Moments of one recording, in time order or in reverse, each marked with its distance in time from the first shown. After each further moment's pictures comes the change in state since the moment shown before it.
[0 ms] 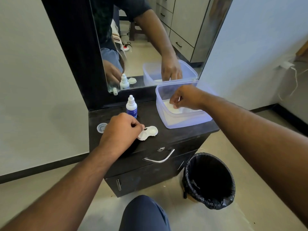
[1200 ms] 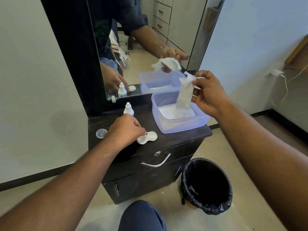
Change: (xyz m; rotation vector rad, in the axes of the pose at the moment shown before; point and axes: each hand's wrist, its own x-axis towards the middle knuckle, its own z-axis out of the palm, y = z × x) left_hand 0.018 0.019 0.002 -0.027 -0.186 -0.144; right_hand -0.056 -0.005 -0.042 1.463 0.456 0.184
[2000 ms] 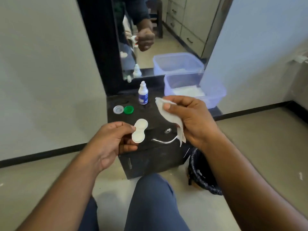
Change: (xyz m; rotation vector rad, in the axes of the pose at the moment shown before) left_hand -0.103 -0.040 -0.016 -0.943 -0.092 -0.217; right_hand -0.137 0.041 0.060 0.007 -0.164 0.065
